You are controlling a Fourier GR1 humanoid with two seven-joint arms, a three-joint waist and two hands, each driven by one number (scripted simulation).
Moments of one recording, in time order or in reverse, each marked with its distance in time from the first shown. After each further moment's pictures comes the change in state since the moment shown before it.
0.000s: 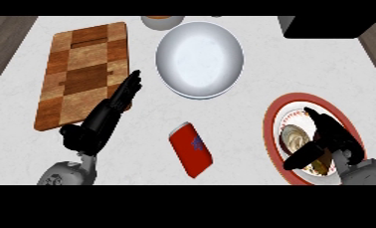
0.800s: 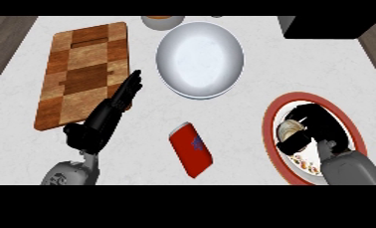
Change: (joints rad) left arm 0.004 -0.056 0.051 0.017 -0.059 -0.048 -0.003; right arm -0.031 0.161 -0.097 0.113 0.274 0.011 -0.129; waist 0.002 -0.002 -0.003
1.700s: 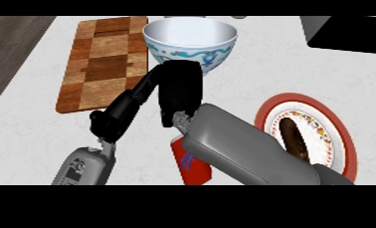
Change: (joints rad) left arm -0.108 -0.042 -0.047 0.061 -0.007 -0.035 0.032; right arm -0.764 0.431 0.473 0.279 0.341 0.019 0.140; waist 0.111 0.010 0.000
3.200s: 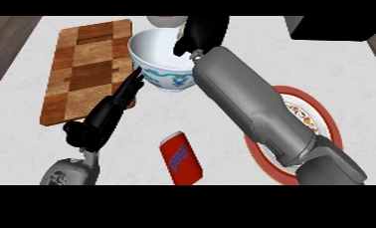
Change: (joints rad) left arm 0.090 0.033 0.054 -0.077 -0.002 0.006 -0.010; right arm -0.262 0.008 -0.266 0.537 0.194 -0.363 -0.075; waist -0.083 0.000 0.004
